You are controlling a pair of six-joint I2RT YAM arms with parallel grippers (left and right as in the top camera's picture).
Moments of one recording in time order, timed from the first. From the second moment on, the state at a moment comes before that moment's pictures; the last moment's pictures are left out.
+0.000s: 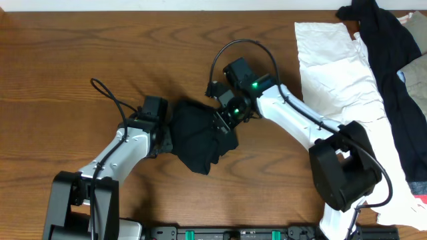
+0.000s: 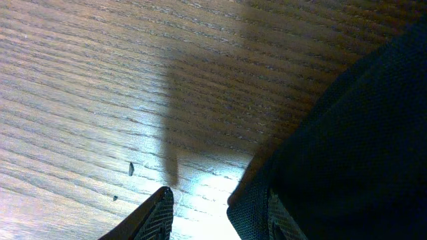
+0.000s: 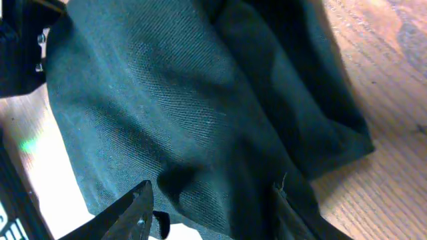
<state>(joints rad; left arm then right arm) -0.20 1.56 0.76 -0.60 -0.12 -0.41 0.57 1.97 1.41 -0.74 -0.47 -0.10</state>
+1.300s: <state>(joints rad) -0.20 1.55 0.77 -0.66 -0.14 -0.40 0.46 2.09 1.52 -0.83 -0.22 -0.10</state>
